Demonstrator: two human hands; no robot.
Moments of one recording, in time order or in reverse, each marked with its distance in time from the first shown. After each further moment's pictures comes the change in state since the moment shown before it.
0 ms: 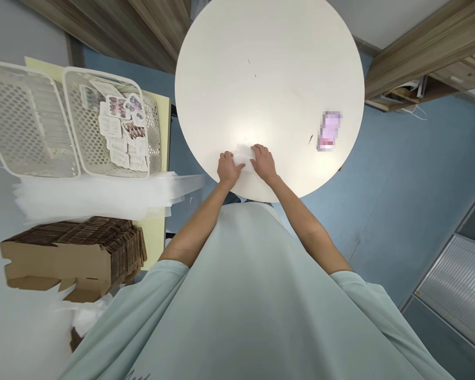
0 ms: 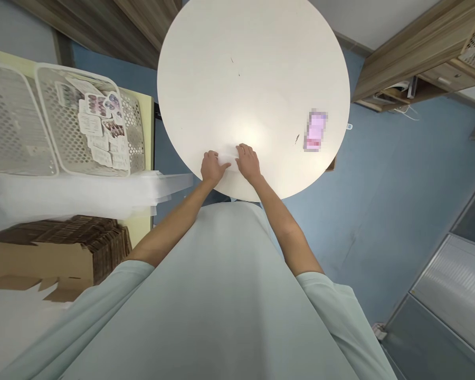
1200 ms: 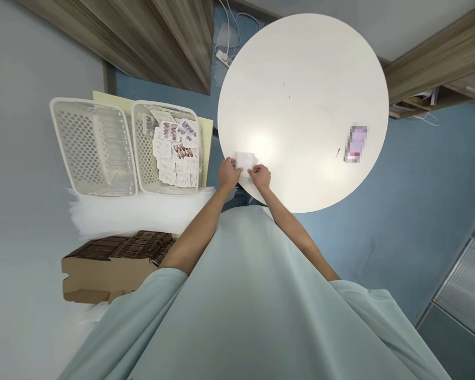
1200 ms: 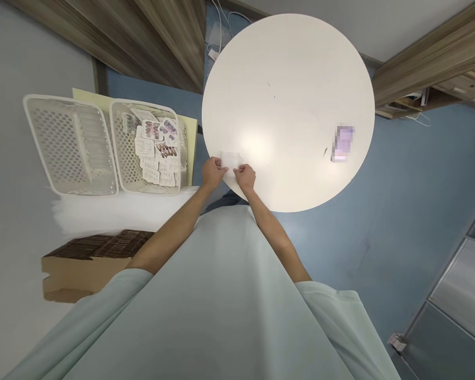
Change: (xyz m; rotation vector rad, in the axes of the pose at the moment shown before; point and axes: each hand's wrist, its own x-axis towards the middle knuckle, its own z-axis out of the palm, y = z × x) left_hand 0.045 -0.078 -0.115 -0.115 -0.047 -0.067; right_hand 0.046 -0.140 0.081 0.627 0.125 0.602
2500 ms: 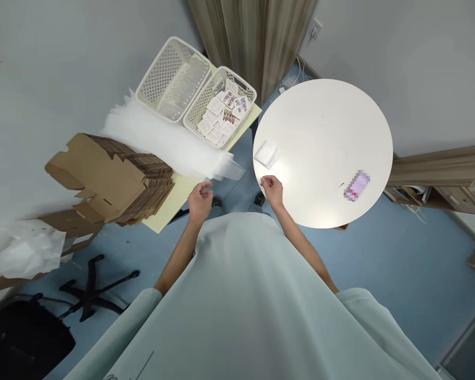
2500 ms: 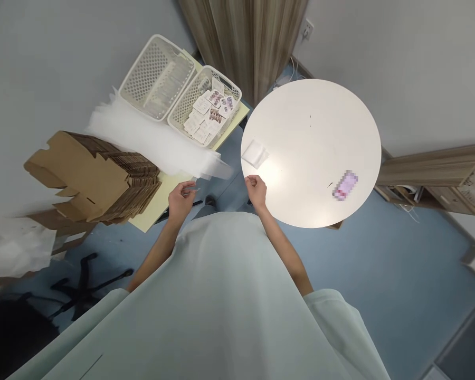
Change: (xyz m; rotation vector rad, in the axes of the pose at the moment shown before) left_hand -0.283 -0.086 -0.008 -0.554 0.542 -0.277; right_hand -0.121 0.025 -0.091 0.056 -0.315 -0.423
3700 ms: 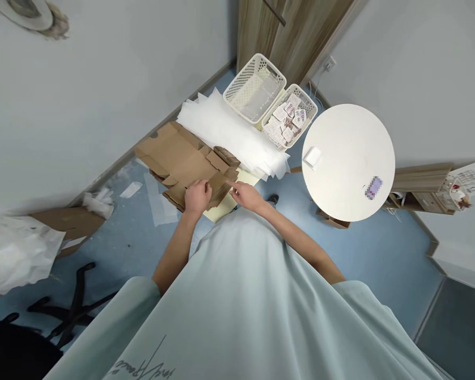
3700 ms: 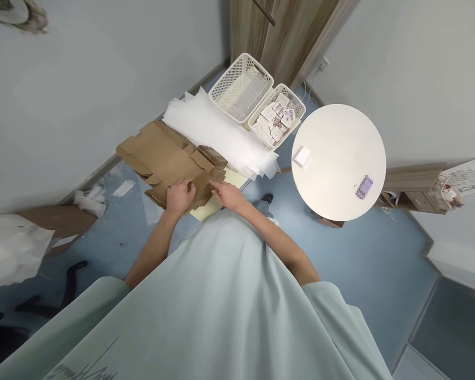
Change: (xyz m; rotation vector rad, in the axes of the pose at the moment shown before) left_hand 0.095 -0.189 -0.242 0.390 -0.065 0.227; right_hand -0.137 -0.091 0.338 -0.854 -0.580 -0.458
